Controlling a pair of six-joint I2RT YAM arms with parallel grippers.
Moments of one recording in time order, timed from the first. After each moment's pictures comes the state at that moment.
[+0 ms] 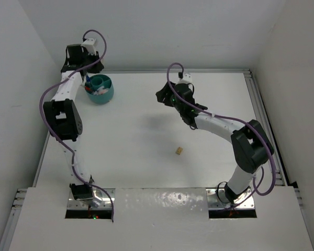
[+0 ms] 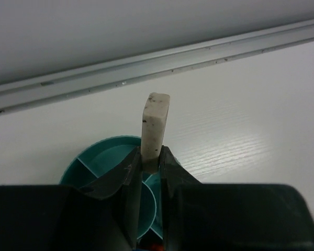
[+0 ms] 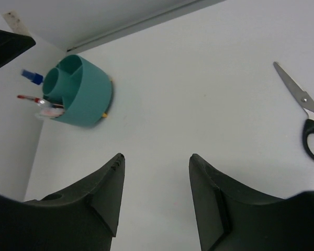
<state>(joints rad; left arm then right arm) 0.13 2.14 1.97 -0.32 0.39 0.09 0.60 1.73 1.12 0.30 0.21 0.68</state>
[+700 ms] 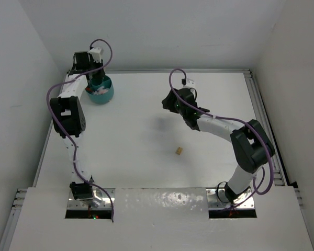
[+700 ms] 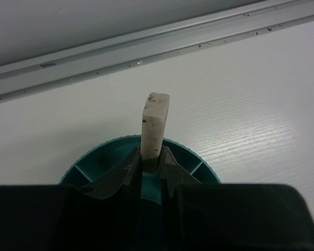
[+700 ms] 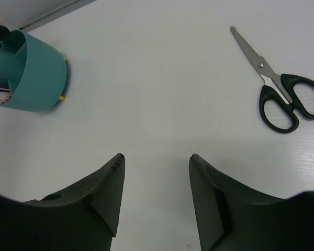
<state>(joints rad) 0.11 2.28 1.98 -0.27 0.31 0.17 0.56 1.72 1.03 0.25 0.21 0.67</state>
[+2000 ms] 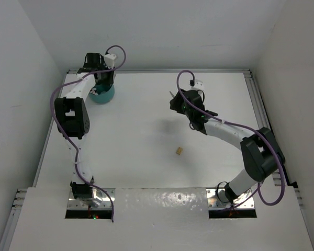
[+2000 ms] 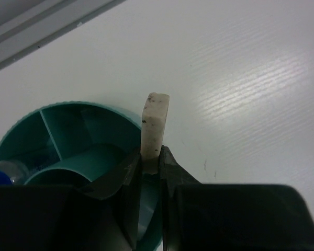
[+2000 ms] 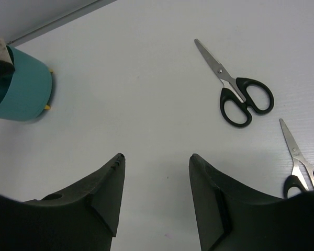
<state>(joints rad) 0.02 2.24 1.96 -0.49 0.27 0.34 0.53 1.60 0.94 0.22 0.27 0.64</state>
